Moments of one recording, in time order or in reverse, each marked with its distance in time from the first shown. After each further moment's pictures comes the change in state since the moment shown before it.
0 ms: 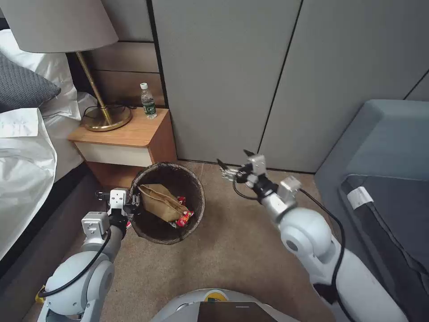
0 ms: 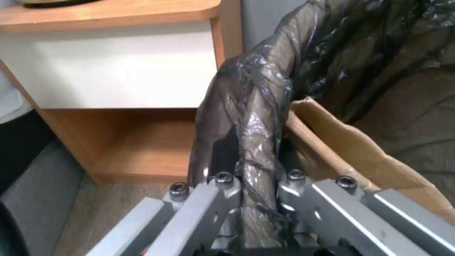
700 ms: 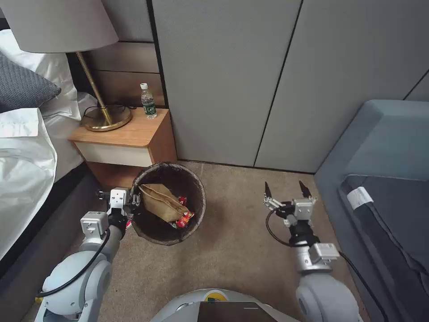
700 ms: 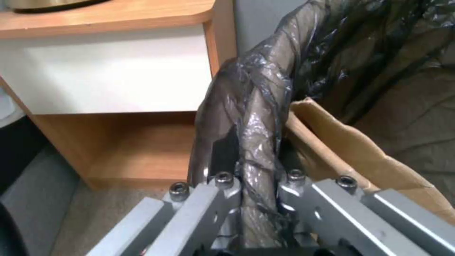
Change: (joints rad) left arm 0.001 0.012 -0.012 0.001 0.001 -0.007 0.033; right arm -0.542 0.349 0.244 0.049 -0.451 0.407 0.016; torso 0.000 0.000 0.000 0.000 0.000
